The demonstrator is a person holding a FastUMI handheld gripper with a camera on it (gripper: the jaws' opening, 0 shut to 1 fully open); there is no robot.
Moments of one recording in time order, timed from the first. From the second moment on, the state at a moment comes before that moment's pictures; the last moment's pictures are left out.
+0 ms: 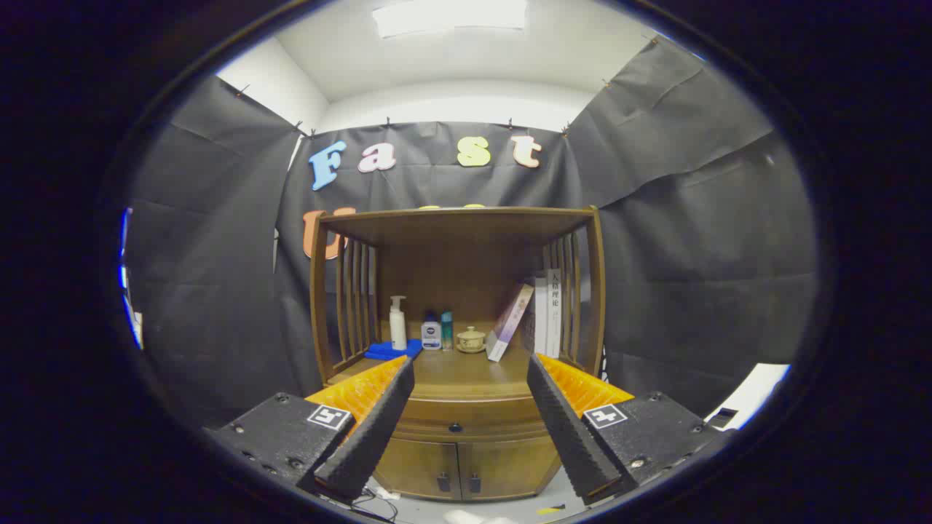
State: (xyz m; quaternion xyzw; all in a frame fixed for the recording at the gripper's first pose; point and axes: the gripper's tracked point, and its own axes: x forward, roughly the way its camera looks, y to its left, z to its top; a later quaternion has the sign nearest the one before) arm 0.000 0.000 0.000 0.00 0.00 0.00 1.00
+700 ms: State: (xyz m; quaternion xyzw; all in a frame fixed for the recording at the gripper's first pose) arm 0.009 0.004 -0.008 0.00 0.00 0.00 1.00
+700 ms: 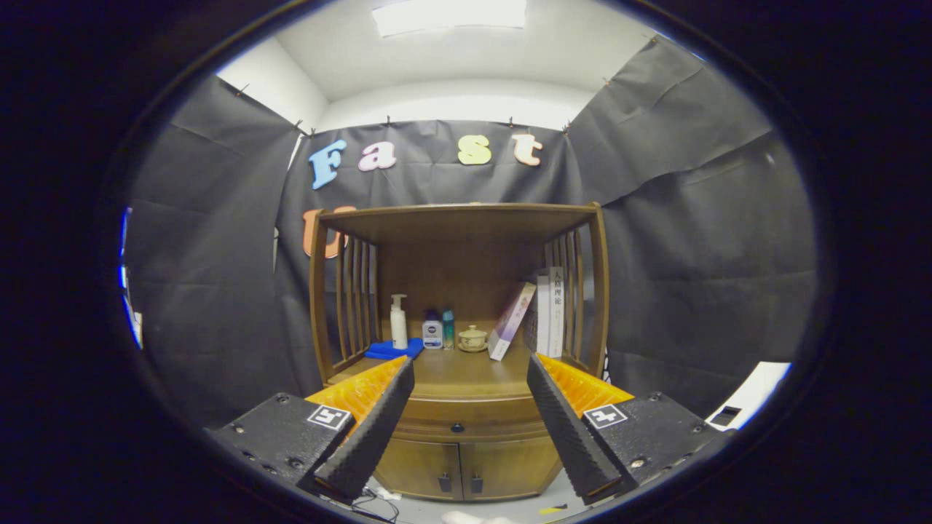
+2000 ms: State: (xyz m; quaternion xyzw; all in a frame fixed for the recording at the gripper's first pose) arm 0.192 0.015 -0.255 0.00 0.12 0.01 0.99
